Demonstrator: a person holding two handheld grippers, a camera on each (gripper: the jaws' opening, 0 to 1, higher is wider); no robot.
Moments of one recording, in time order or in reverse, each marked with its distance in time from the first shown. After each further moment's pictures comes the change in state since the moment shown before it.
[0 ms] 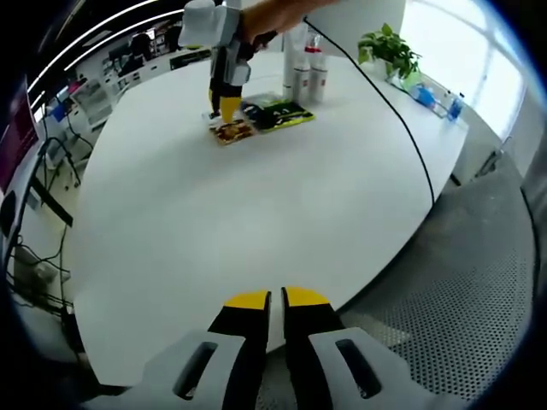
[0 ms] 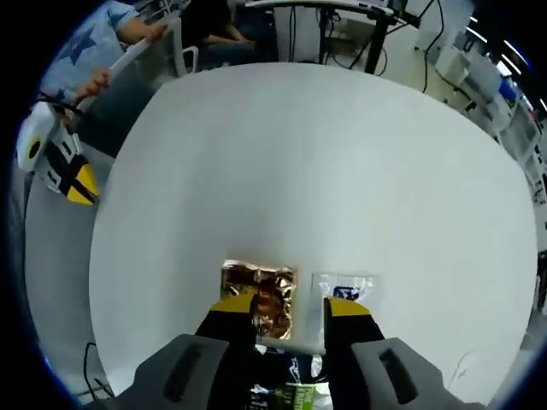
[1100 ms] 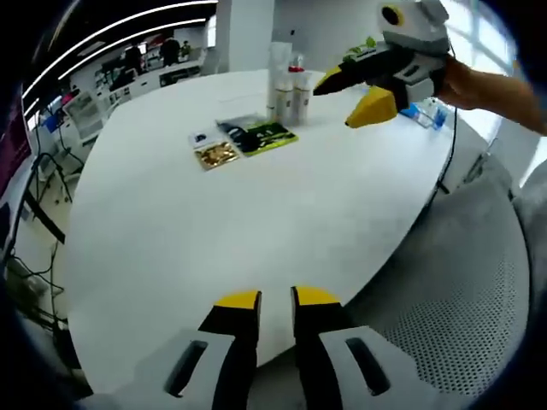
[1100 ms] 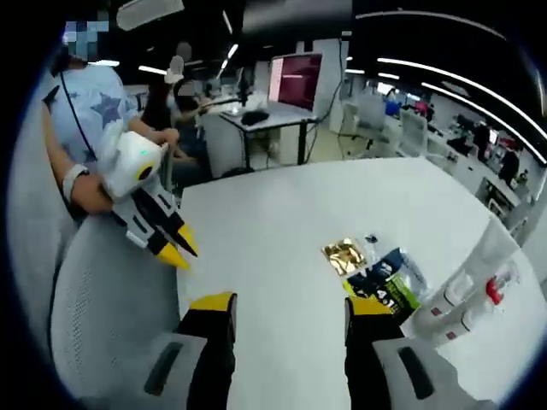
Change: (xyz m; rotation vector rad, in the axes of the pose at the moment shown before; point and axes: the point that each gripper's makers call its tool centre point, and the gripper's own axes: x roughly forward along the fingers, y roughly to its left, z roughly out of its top) left arm -0.006 -0.016 0.022 0.013 -0.107 -0.079; right arm -0.130 0.178 -0.040 0.434 -0.653 -0.375
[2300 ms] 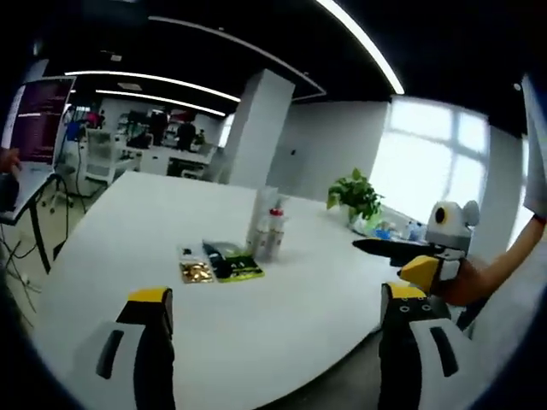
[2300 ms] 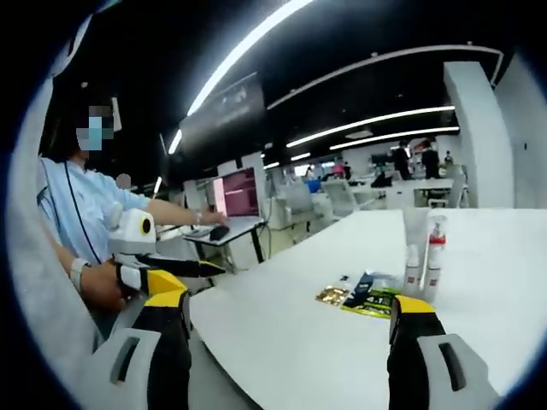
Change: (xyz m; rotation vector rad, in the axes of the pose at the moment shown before) left arm -0.077 -0.039 0.103 -0.184 -0.626 -0.110; right arm -0.087 0.039 0.004 0.348 -0.479 -0.232
